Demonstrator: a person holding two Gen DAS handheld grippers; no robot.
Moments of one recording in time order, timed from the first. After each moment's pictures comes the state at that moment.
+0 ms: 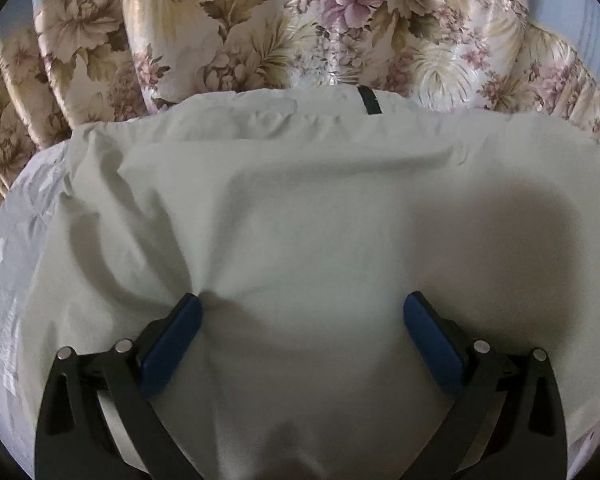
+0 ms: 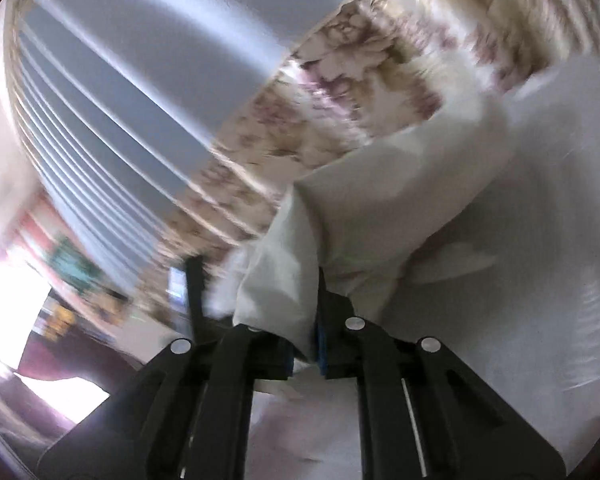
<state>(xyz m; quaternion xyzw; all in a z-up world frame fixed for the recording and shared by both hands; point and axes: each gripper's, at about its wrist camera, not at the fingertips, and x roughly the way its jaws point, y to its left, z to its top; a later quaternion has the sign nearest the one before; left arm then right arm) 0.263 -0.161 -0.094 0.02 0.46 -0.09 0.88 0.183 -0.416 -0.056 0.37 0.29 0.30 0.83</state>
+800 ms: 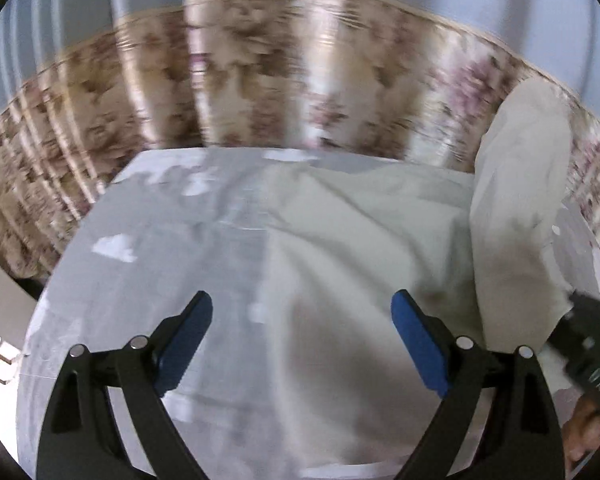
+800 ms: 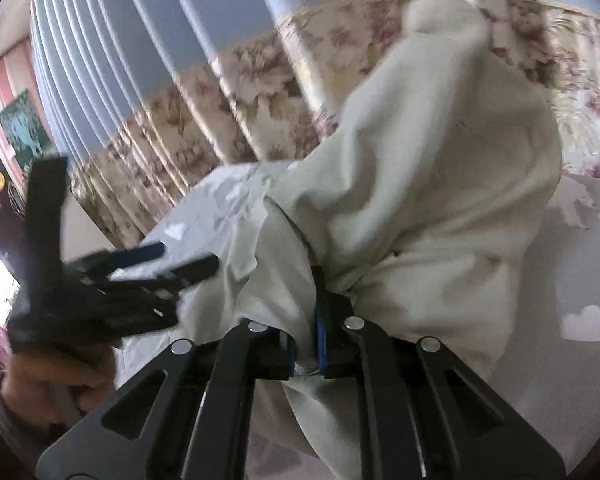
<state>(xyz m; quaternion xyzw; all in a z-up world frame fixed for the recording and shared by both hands) 0.234 0.029 -0.031 -0.01 0.41 -0.02 0.91 0.241 -0.171 -0.041 0.07 0.37 0.27 0.89</state>
